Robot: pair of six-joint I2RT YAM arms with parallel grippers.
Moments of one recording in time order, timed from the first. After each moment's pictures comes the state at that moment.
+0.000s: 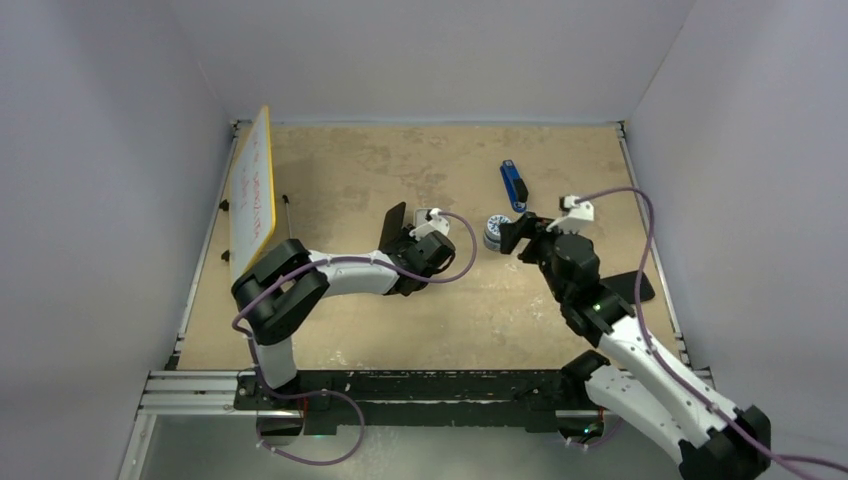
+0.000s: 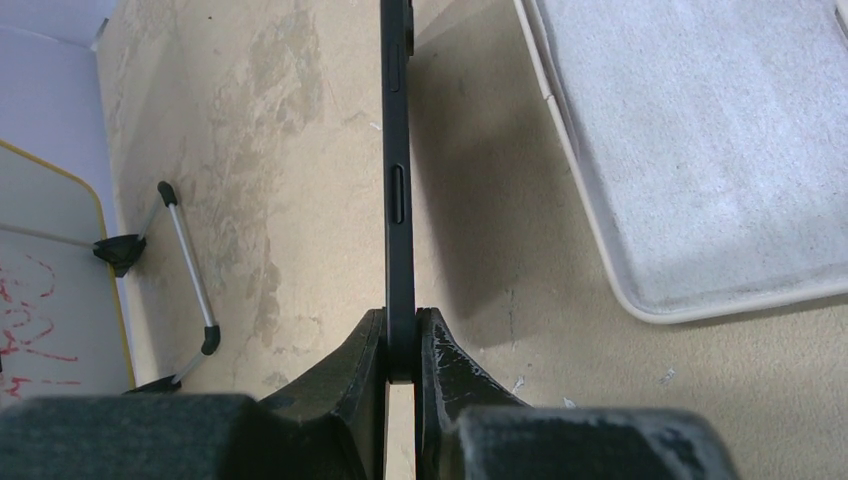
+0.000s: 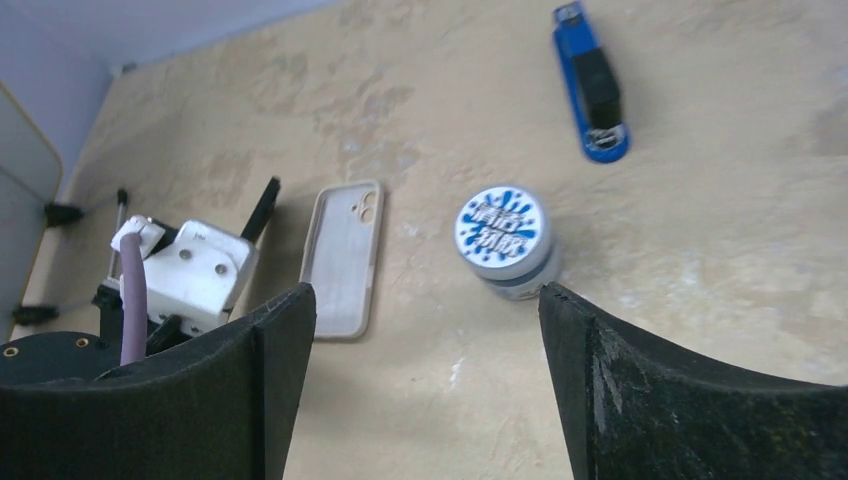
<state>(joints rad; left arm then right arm) -0.92 1.81 1.00 -0.15 -0.91 -0.02 0.54 0.82 0.57 -0.04 0.28 0.49</state>
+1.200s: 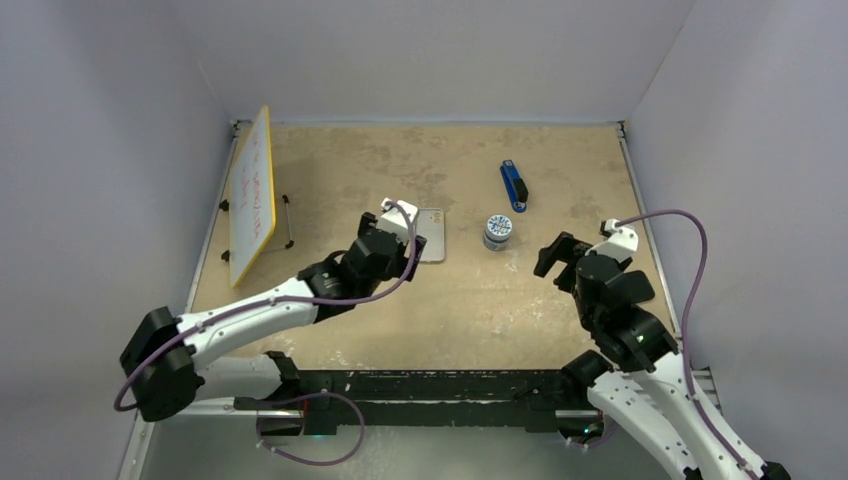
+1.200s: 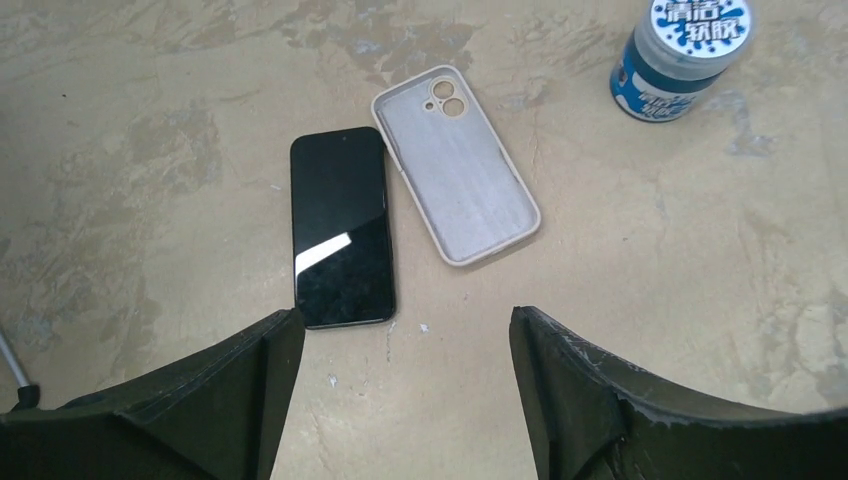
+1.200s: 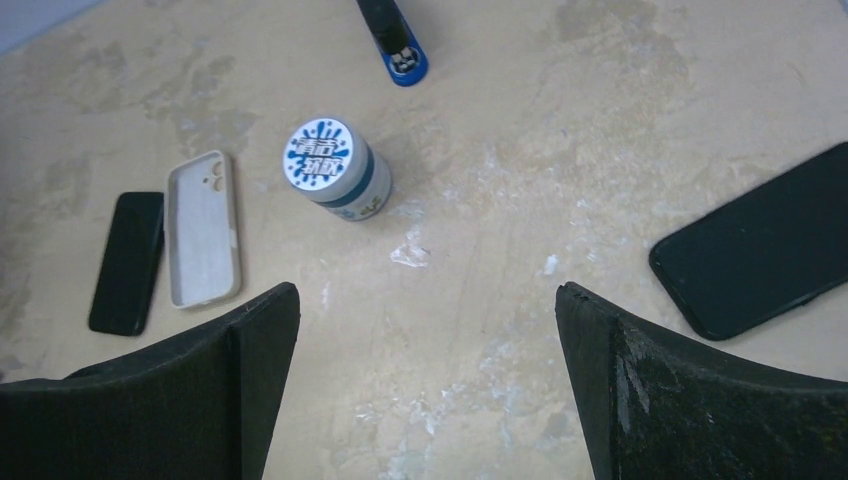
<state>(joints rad) -0.92 1.23 0.79 -0.09 -0.50 -0.17 0.54 0.49 0.65 -0.63 0.55 0.60</state>
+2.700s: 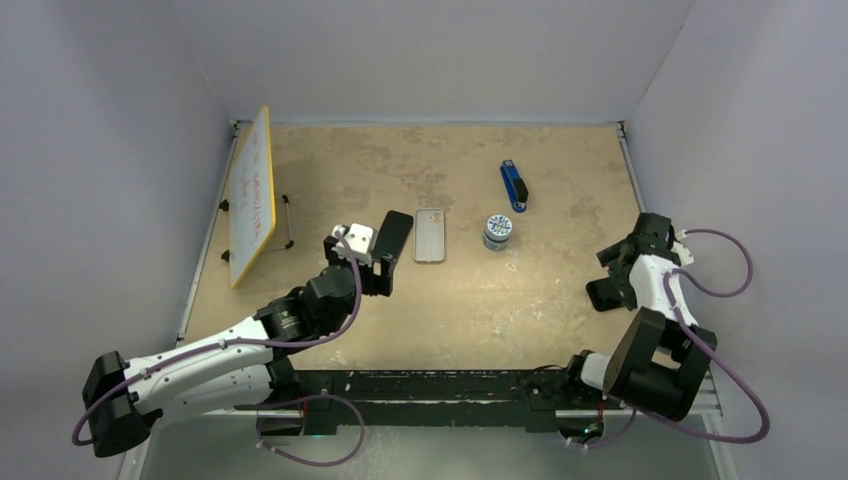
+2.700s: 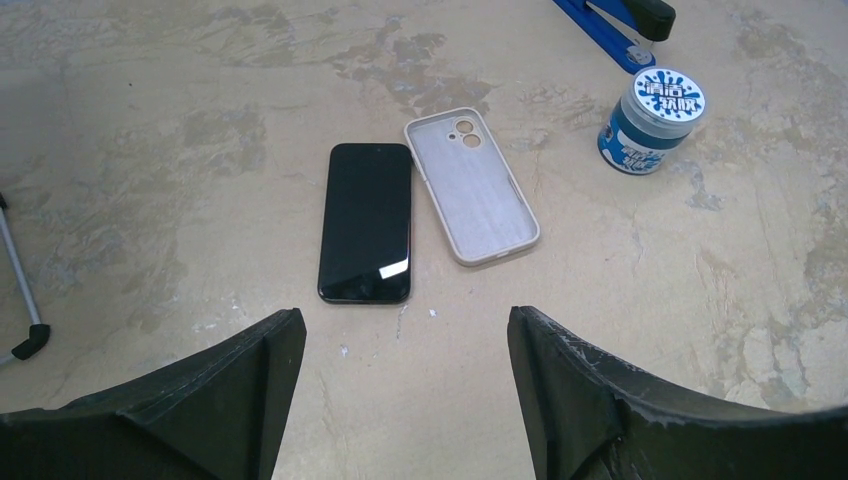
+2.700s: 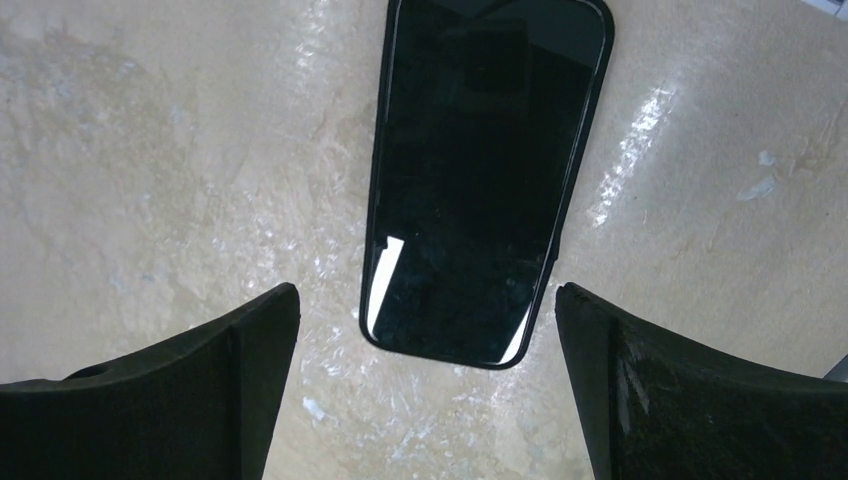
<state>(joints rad) -1.01 0.83 0.54 -0.02 -0.65 -0.25 -0.41 1.24 0.72 -0.59 0.24 0.75</state>
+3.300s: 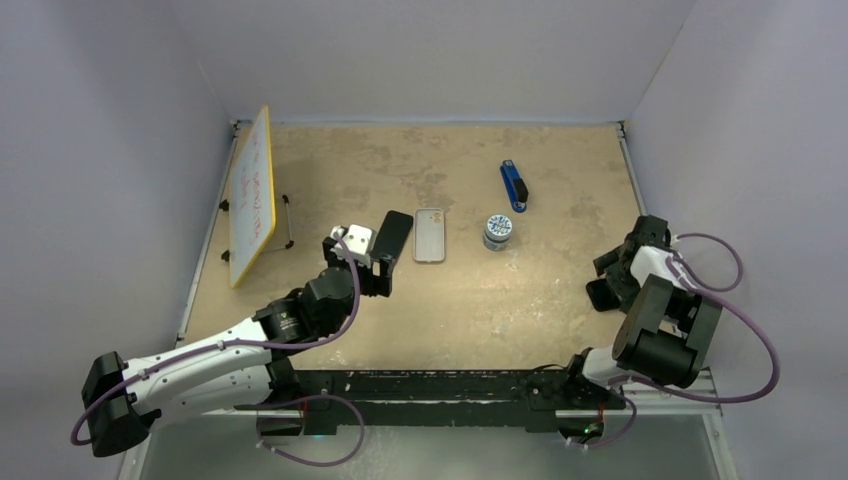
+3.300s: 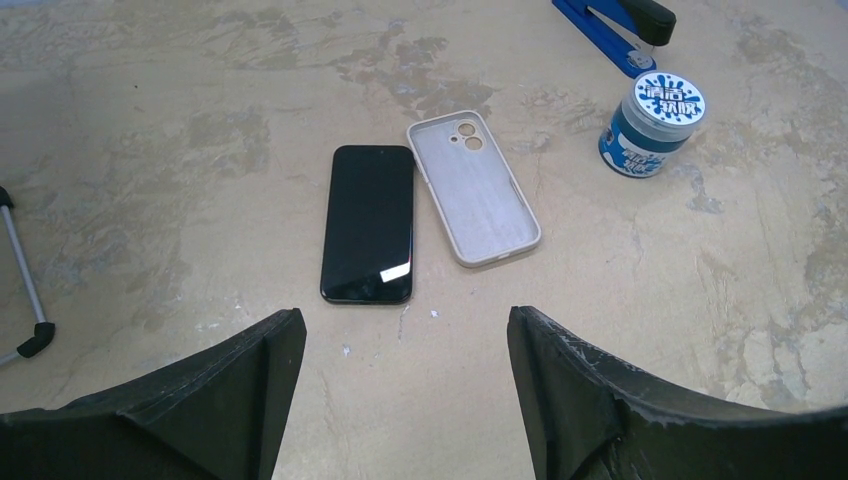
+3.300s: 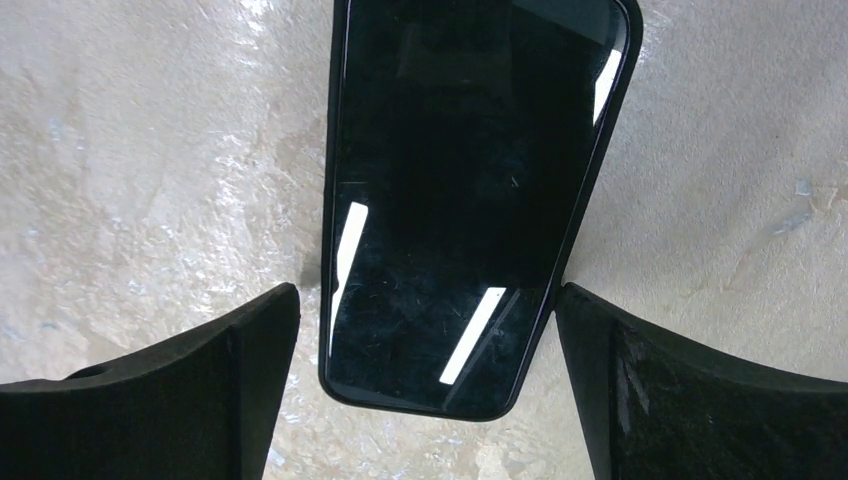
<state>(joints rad) -1.03 0.81 0.53 -0.02 -0.67 -0.25 -0.45 1.41 0.73 -0.54 0.21 0.70</state>
